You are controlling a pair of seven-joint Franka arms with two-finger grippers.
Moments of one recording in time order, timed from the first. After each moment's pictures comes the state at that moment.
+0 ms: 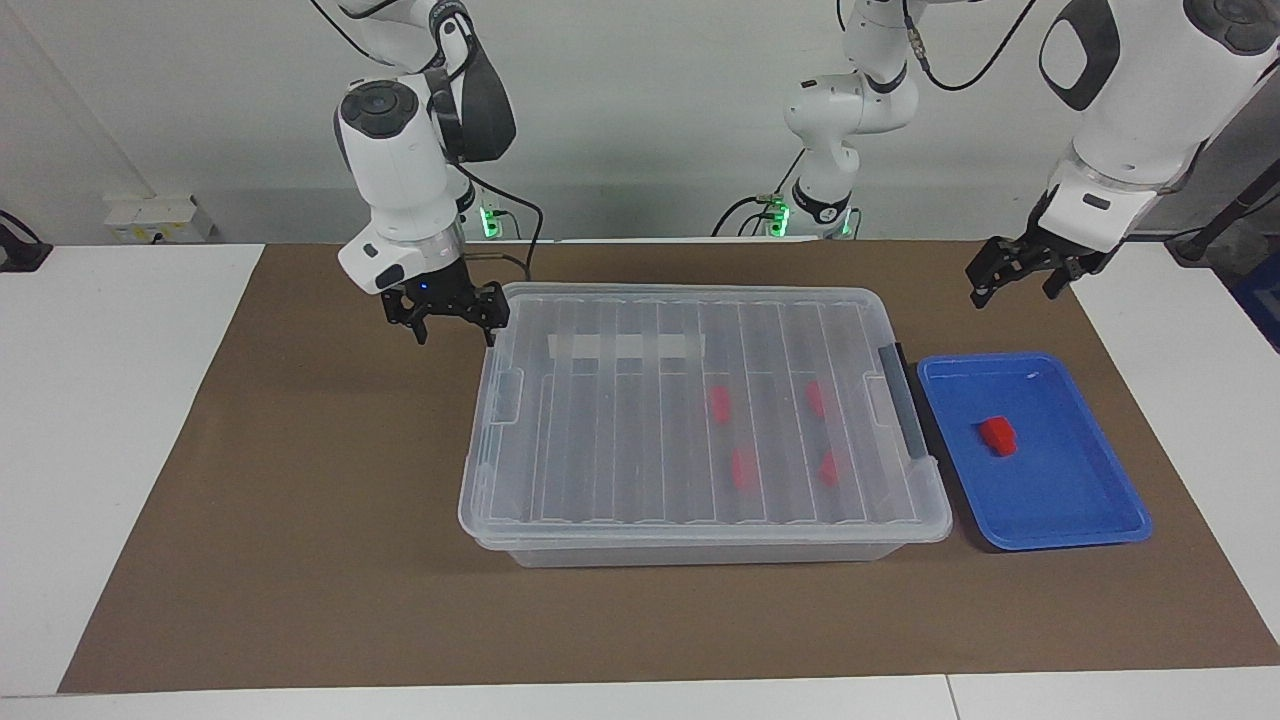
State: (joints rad) left arm 0.02 0.11 -0.08 -1.44 0.05 1.53 -0.09; right arm 0.16 0.00 0.11 -1.92 -0.02 1.96 0.35
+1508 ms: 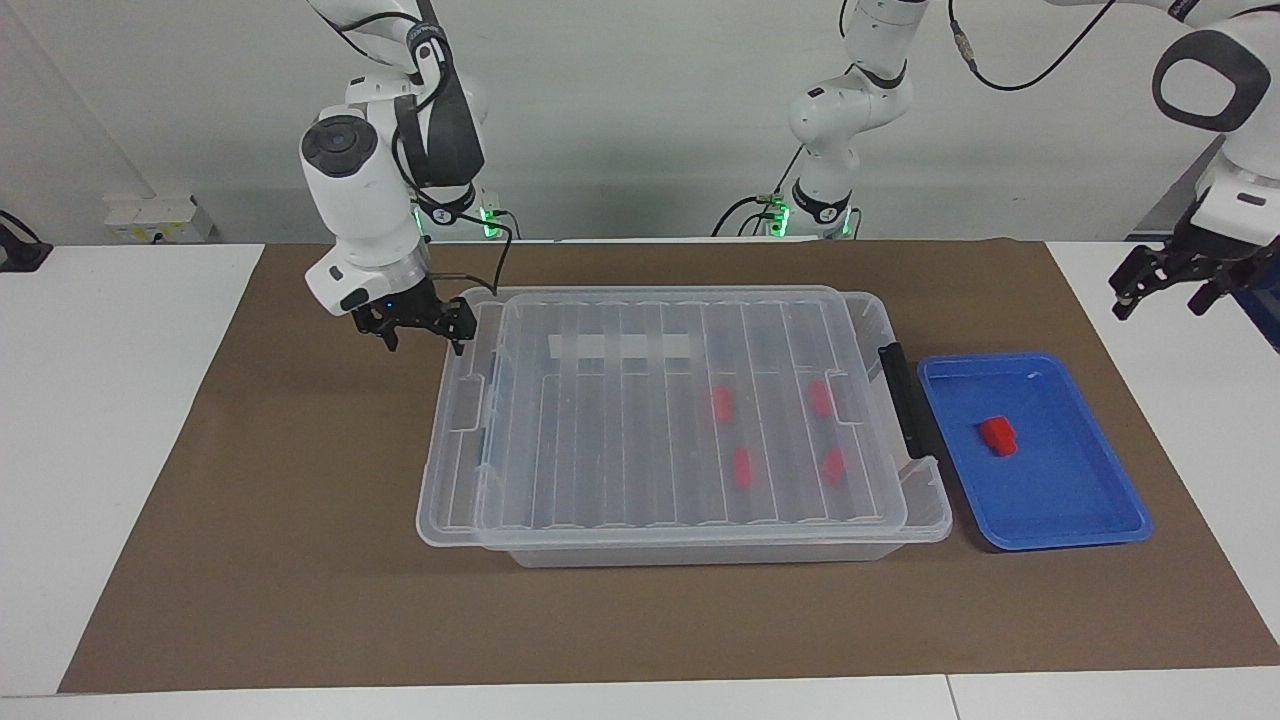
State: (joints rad) left arm 0.33 0.11 -0.08 -1.64 0.04 1.90 0.33; right arm 0.04 0.00 0.10 -1.98 -0.02 1.95 0.23
